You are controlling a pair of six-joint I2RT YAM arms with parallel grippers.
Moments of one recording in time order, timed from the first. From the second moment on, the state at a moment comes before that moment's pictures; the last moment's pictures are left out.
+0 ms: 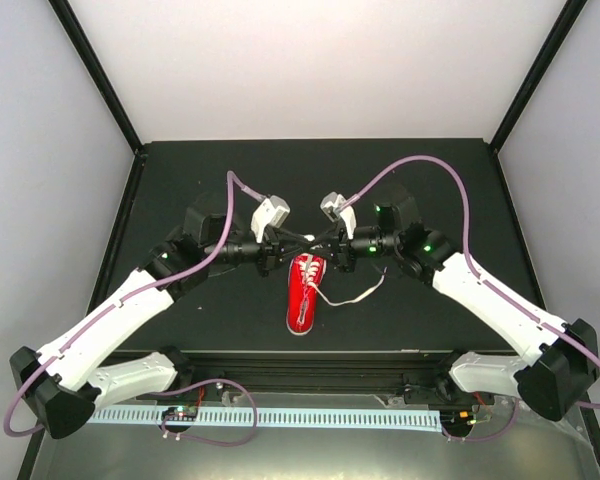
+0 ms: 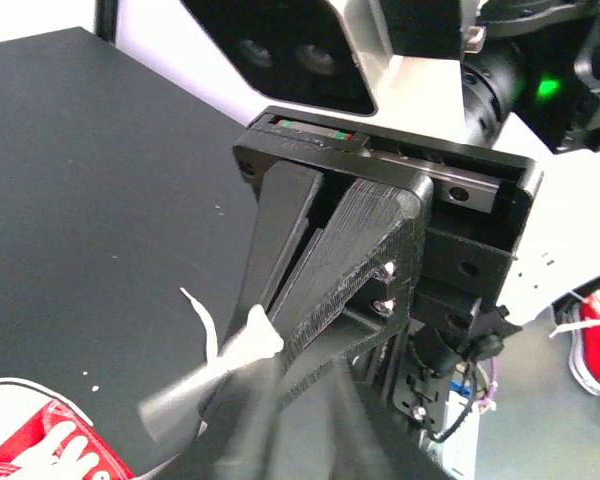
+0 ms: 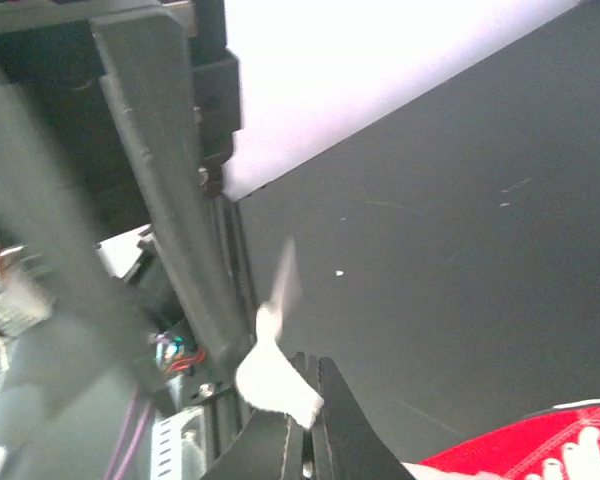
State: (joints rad) left arm -0.68 1.04 1.03 -0.35 0.62 -0.23; right arm 0.67 1.22 1.03 -0.27 -0.80 0.13
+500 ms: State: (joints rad) left arm -0.70 1.17 0.74 -0.07 0.42 -0.20; right arm 0.67 1.19 1.03 -0.26 -0.43 0.33
